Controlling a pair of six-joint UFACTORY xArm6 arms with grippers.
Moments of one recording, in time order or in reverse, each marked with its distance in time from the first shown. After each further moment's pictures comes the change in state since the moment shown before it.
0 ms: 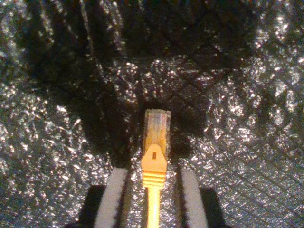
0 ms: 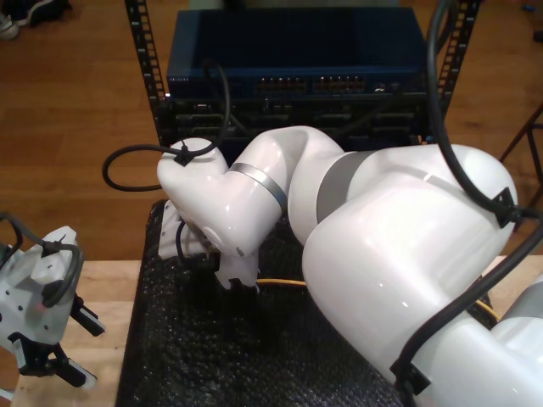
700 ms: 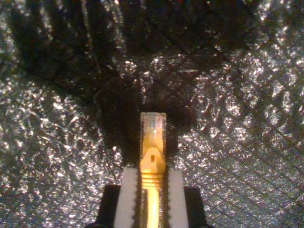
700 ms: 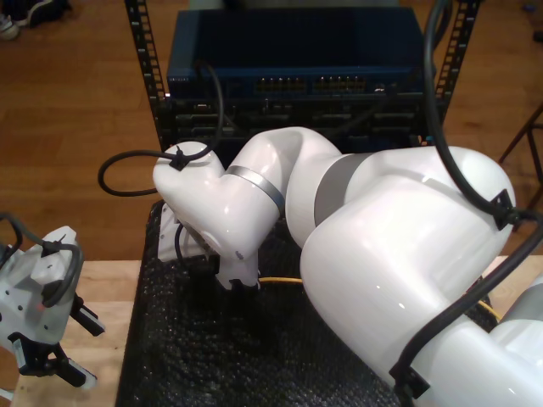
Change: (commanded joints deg) left arm 0.0 0.1 0.1 0.0 0.0 0.0; right arm 0.4 0.0 0.2 -1.9 0.1 0.0
